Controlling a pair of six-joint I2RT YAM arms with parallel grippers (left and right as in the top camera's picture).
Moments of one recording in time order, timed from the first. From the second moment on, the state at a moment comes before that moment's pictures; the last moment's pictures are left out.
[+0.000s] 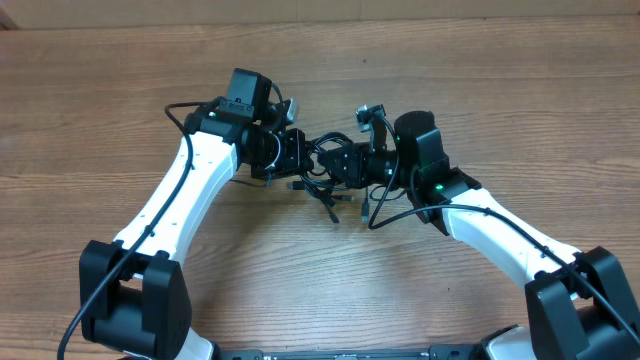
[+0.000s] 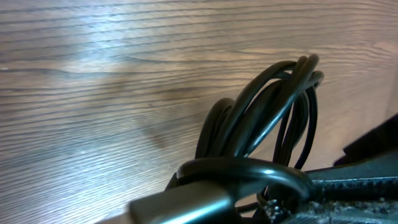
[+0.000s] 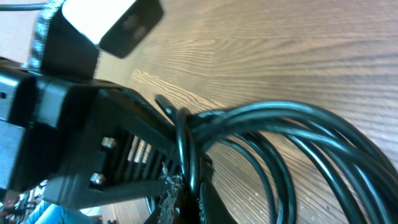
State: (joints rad) left arm -0.28 1.73 1.36 -0.87 0.51 -0.39; right arm 0.44 1.60 0.88 0.18 -0.67 0.56
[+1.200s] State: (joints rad) left arm -0.27 1.73 1.36 -0.87 0.51 -0.36; right arm 0.44 1.60 0.88 0.15 -0.65 0.54
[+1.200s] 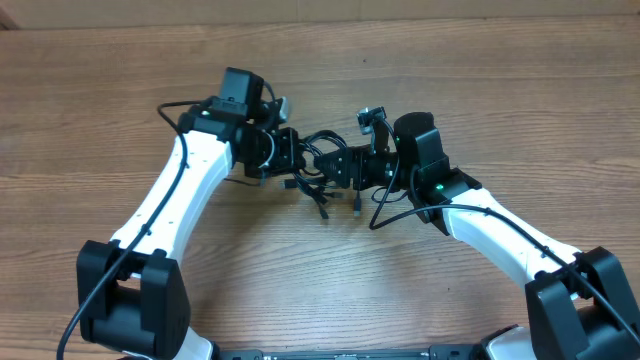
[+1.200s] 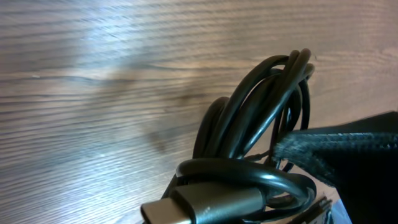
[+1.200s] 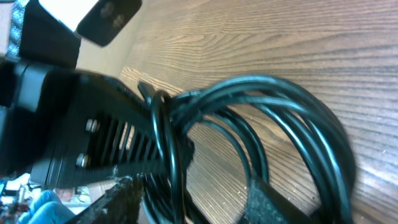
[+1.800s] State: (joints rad) left arm -0.31 1.73 1.36 -0.86 0.47 -0.46; right arm 0.44 1.60 0.88 0.15 -0.67 0.54
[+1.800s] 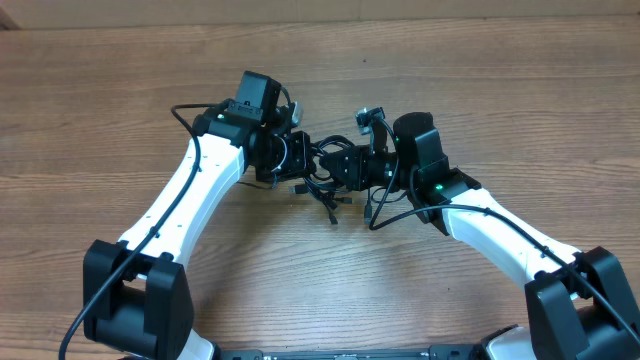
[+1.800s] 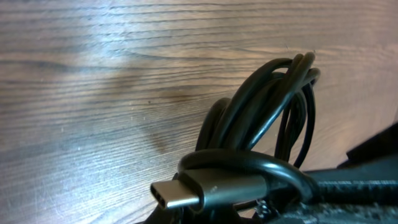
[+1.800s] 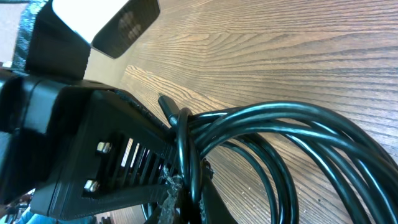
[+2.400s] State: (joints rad) left arm -0.32 1.73 1.36 -0.87 0.35 -0.80; right arm 0.44 1.60 0.88 0.15 -0.66 0.54
